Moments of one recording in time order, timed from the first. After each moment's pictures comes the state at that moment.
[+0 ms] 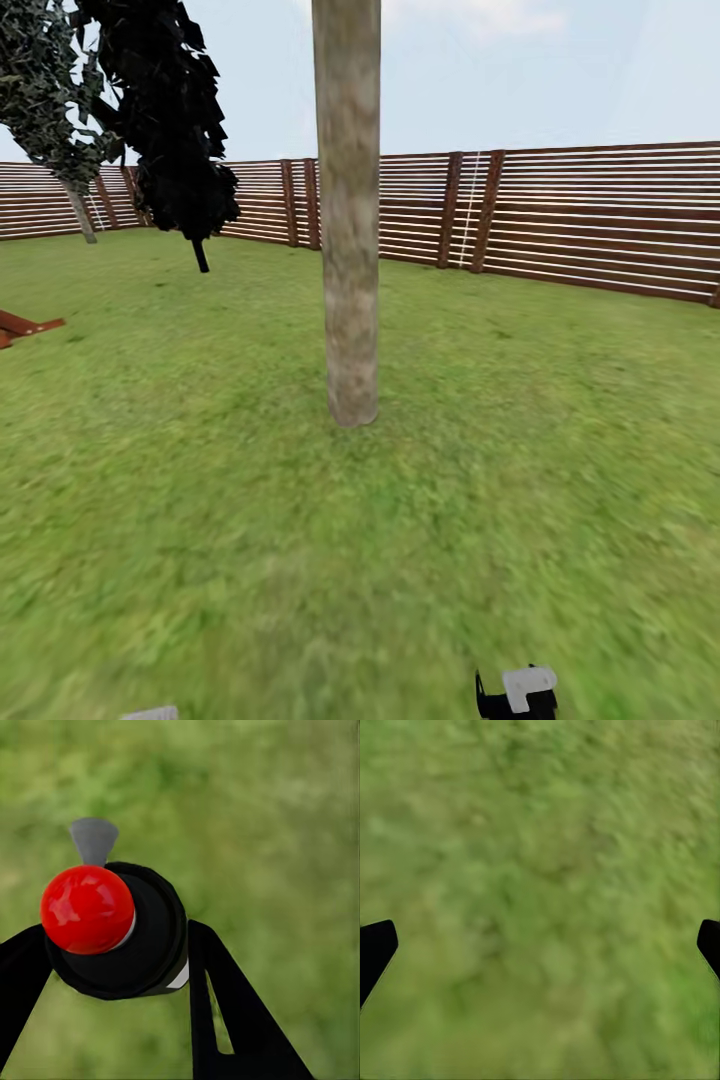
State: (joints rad) left arm -0.35 0.17 0.43 -0.05 -0.21 -0.45 -0.11; right arm -0.38 -0.01 0.12 -0.09 0.18 -0.58 -0.31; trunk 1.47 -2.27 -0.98
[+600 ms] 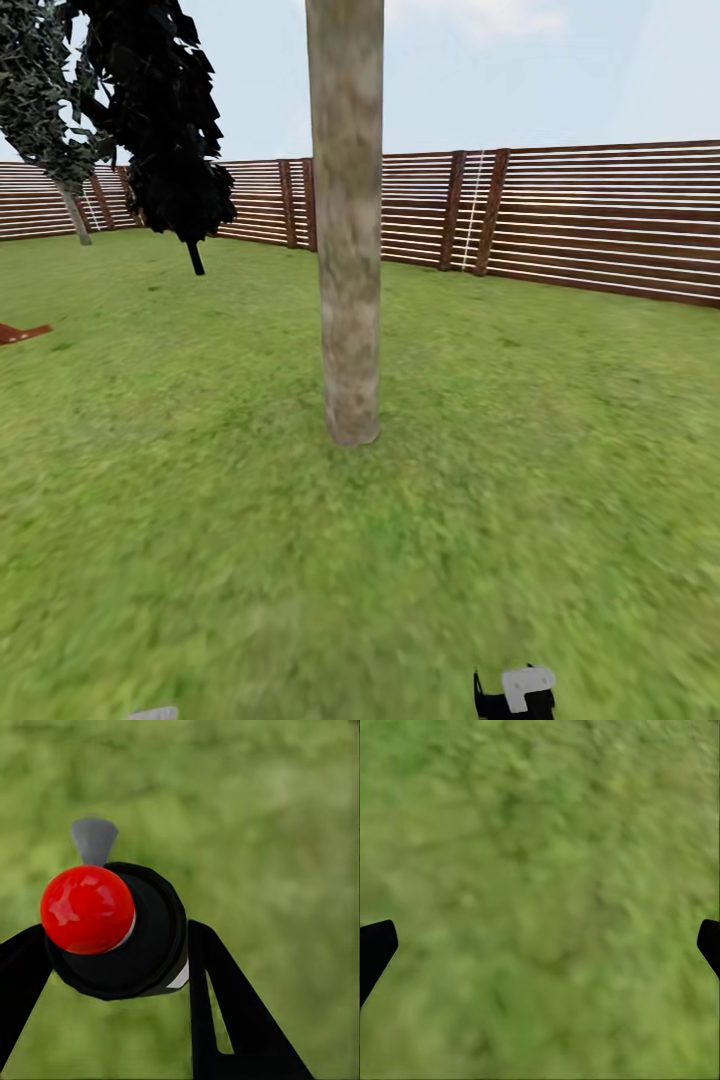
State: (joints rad) left arm -0.35 0.17 0.43 -0.05 -0.21 -0.45 -0.11; right arm -0.38 -0.01 0.12 -0.09 0.18 -0.58 -0.31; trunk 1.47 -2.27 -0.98
